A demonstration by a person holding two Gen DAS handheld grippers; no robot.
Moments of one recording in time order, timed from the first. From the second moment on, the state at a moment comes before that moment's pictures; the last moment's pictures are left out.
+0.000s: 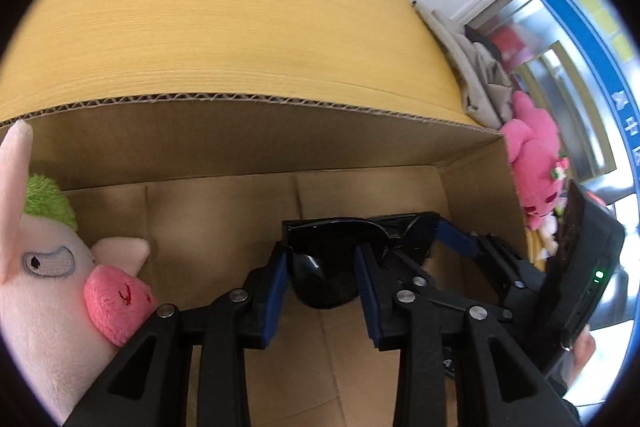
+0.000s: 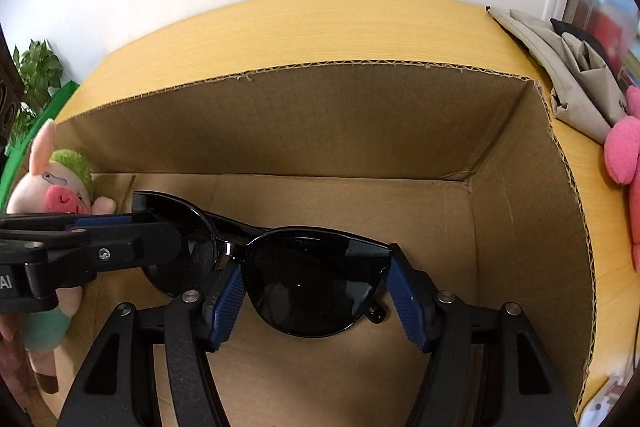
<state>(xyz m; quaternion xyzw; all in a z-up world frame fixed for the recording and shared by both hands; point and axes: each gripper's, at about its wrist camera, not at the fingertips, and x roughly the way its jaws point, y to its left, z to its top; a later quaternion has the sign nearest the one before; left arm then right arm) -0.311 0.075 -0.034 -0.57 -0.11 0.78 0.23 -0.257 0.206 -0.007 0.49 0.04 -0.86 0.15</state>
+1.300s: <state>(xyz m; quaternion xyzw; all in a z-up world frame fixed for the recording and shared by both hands) 0.043 0.033 0.110 -0.27 0.01 0.96 0.10 0.046 0.267 0.122 0.31 0.07 -0.94 0.13</state>
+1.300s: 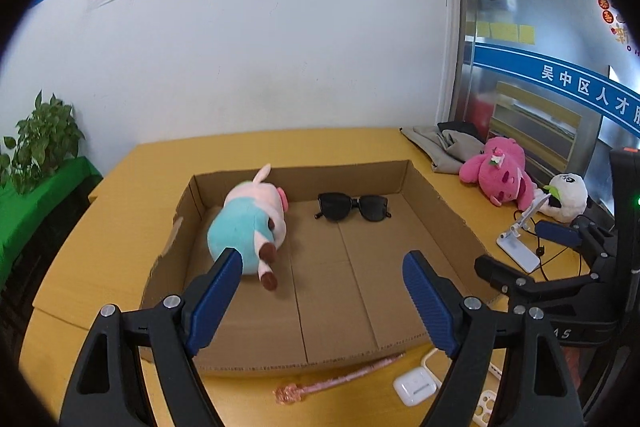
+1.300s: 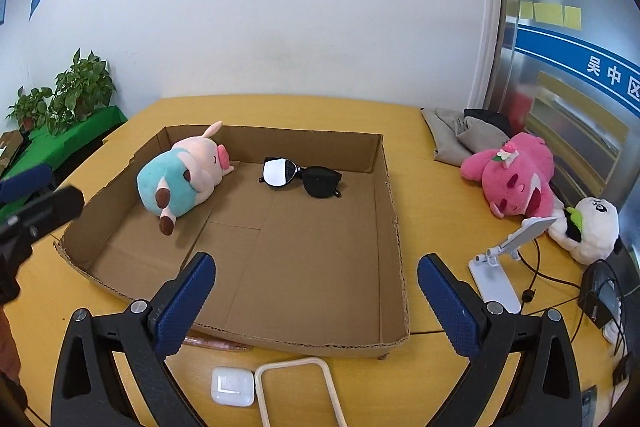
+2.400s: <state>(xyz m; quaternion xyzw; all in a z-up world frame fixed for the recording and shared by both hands) 0.032 0.032 0.065 -0.33 0.00 0.94 0.09 0.036 0.261 0.098 0.33 0.09 -0.93 0.14</state>
